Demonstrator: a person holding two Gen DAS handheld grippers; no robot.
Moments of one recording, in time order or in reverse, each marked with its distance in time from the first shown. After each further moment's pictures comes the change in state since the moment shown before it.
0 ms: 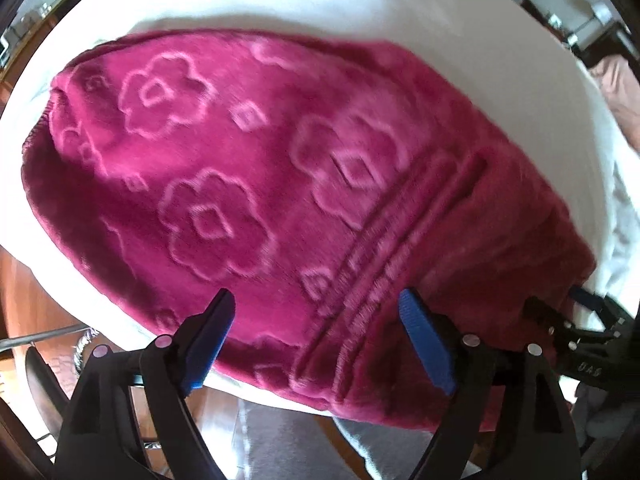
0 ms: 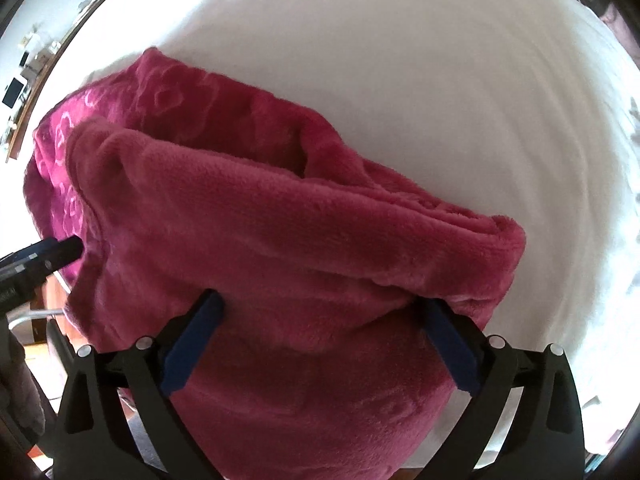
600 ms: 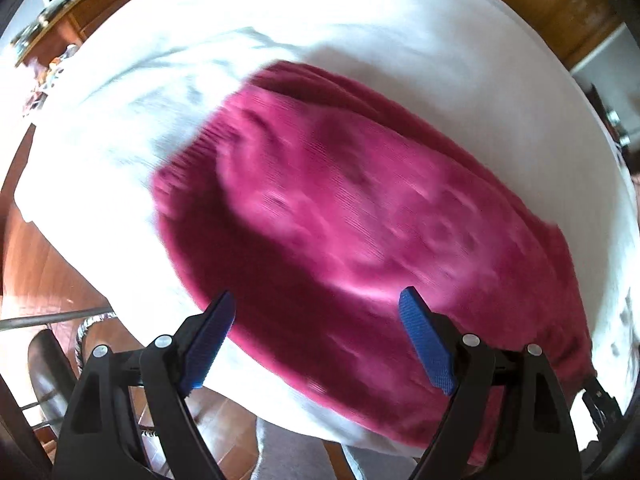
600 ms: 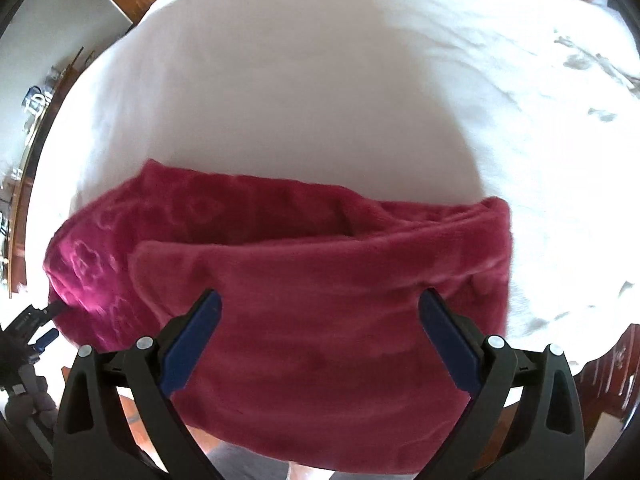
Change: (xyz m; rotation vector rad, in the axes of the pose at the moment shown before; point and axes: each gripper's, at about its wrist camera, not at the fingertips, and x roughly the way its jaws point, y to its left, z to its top) left arm -0.021 0.249 0.081 -0.263 -0.048 0.054; right arm -0.037 0.053 0.029 0.384 -0.134 -0.022
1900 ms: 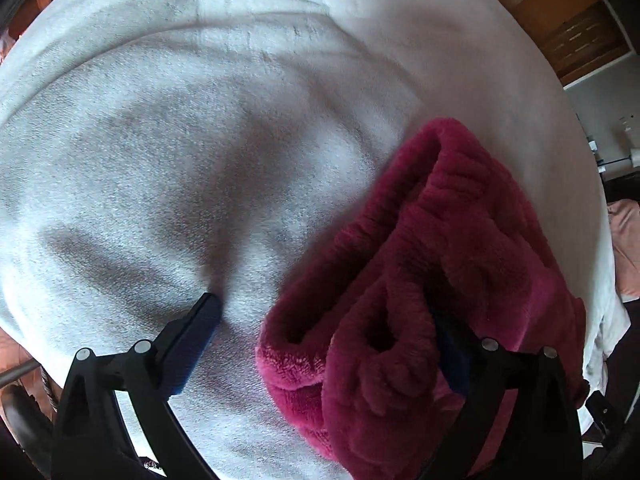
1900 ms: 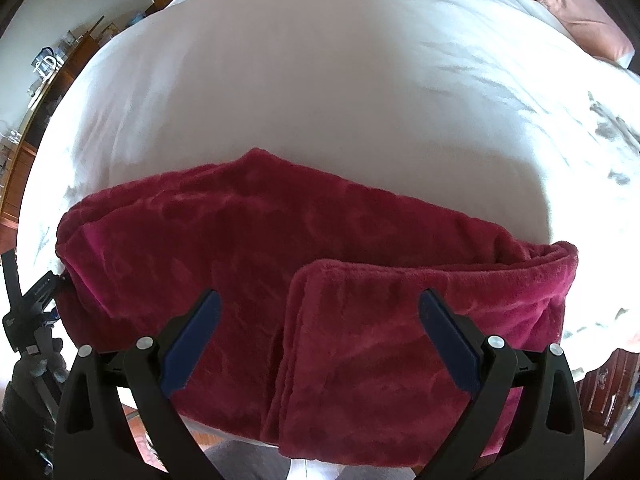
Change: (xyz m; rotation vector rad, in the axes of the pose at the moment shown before) left arm 0.141 0.188 0.130 -0.034 0.029 -0.200; right arm -0.001 0.114 0.001 -0.124 -0.028 -0.071
